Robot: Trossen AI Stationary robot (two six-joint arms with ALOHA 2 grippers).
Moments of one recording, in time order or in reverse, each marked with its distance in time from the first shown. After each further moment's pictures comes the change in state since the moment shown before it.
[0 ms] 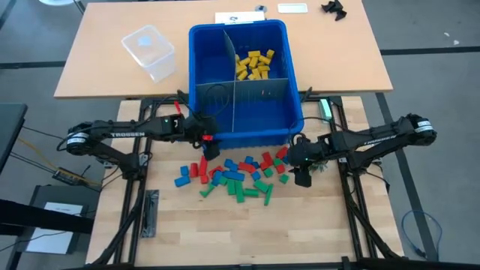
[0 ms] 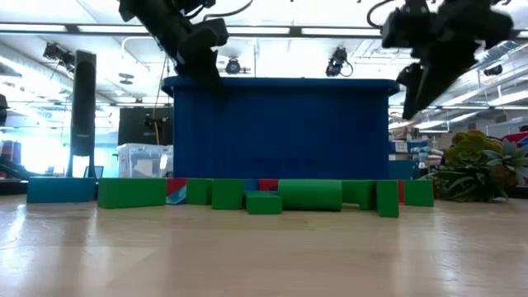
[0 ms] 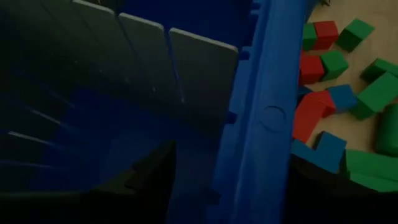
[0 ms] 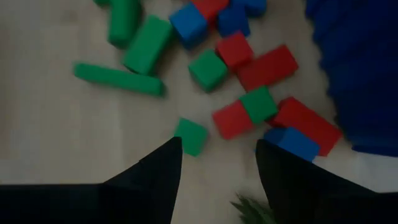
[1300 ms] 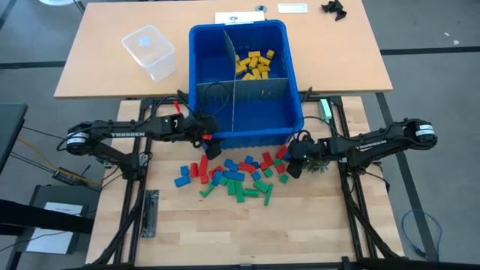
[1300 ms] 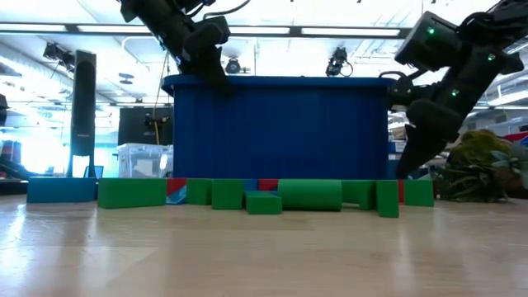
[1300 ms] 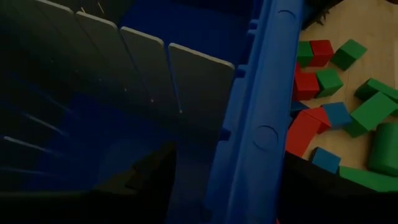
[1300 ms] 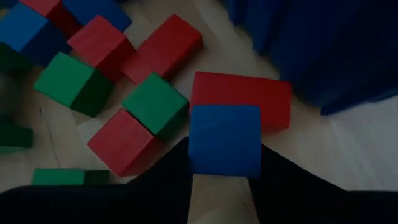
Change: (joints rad) left arm 0.000 0.001 -0.002 0.048 0.000 -0.034; right arm -0.158 0.005 -0.378 0.484 0.134 0.168
